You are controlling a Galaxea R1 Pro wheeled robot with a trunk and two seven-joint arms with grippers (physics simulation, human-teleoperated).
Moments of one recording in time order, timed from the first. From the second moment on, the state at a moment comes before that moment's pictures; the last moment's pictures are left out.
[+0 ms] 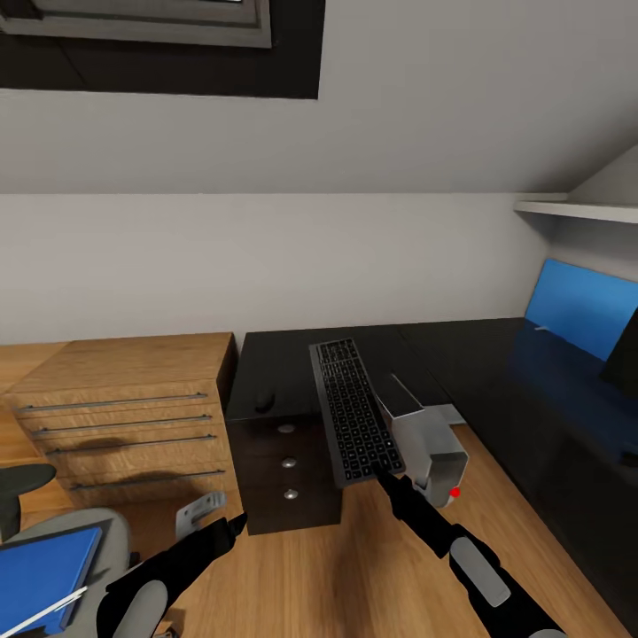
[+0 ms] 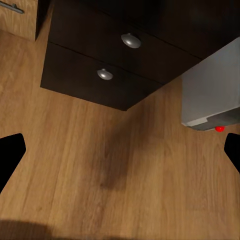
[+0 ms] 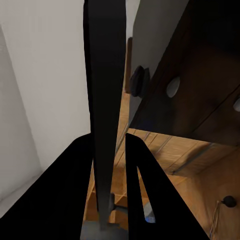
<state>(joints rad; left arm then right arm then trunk) -0.06 0.08 -0.17 -1.61 0.81 0.59 0.45 -0.45 -0.09 0.20 -0.68 -1.23 0.34 0.68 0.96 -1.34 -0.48</state>
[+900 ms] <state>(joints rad) -0.06 0.08 -0.18 -1.60 0.81 0.59 0.45 -0.45 -0.09 0.20 -0.68 -1.22 0.33 0.68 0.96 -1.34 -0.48</state>
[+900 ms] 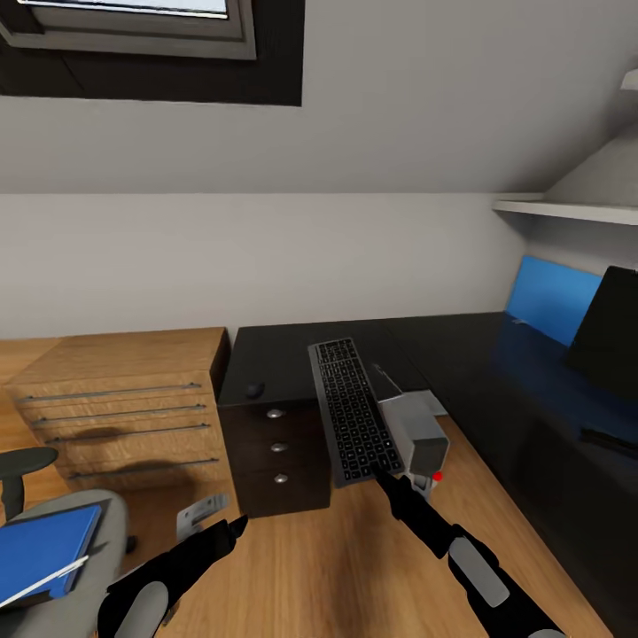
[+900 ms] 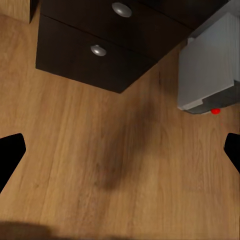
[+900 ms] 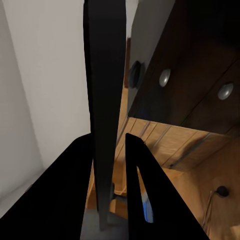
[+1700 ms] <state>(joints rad) -0.06 0.08 -0.17 -1.60 0.81 0.59 0.45 -0.45 -0.09 0.21 -0.68 -1.22 0.33 0.68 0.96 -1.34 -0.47</state>
